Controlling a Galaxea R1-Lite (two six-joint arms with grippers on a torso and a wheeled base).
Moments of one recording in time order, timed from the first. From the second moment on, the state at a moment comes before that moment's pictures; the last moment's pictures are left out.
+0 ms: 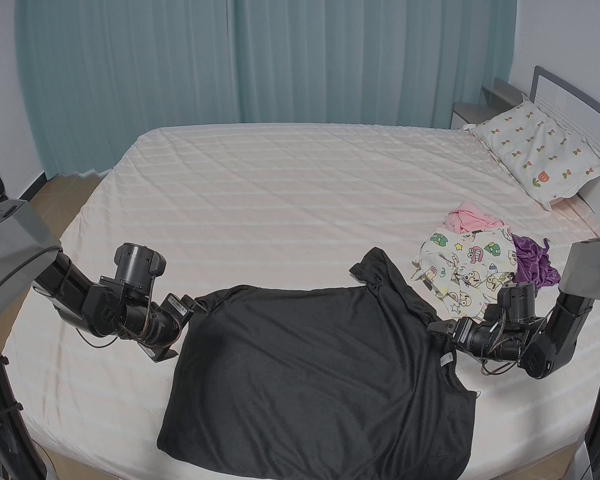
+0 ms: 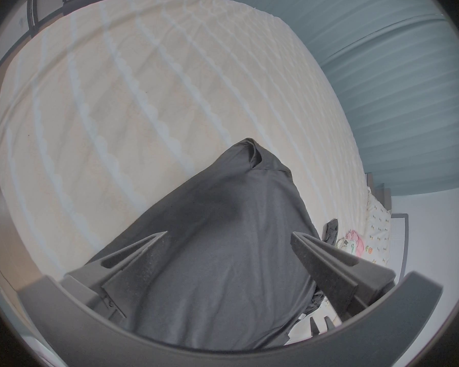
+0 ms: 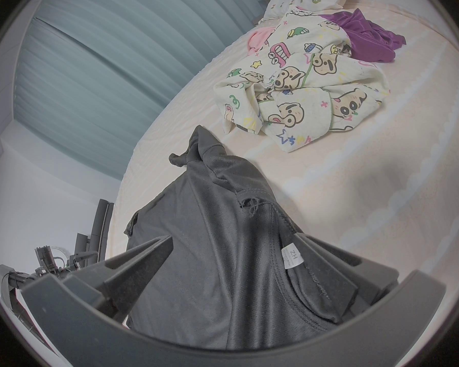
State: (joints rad) left arm -0.20 2.06 -0.89 -0.26 -0.09 -1.10; right arm 0.13 2.23 -0.53 -1.04 0.24 0.66
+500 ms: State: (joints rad) left arm -0.20 2.27 -1.22 -0.27 0.01 -1.10; right arm 0.15 2.24 -0.52 -1.05 0.24 0.66
